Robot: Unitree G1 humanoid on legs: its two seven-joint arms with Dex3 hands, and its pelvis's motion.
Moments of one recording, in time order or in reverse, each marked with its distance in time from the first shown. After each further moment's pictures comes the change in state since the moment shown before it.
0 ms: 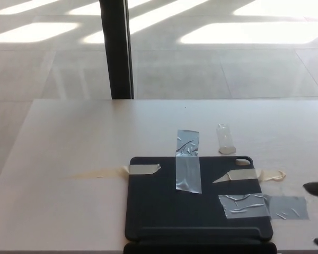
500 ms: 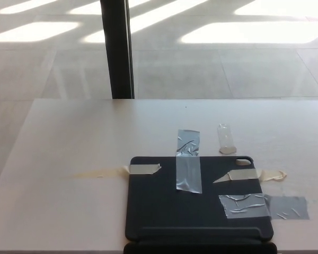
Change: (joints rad) left_arm 0.006 -0.001 0.000 0.000 -0.001 0.000 0.000; right_arm -0.044 -0.002 -0.394 0.416 0.136 -0.053 -0.041
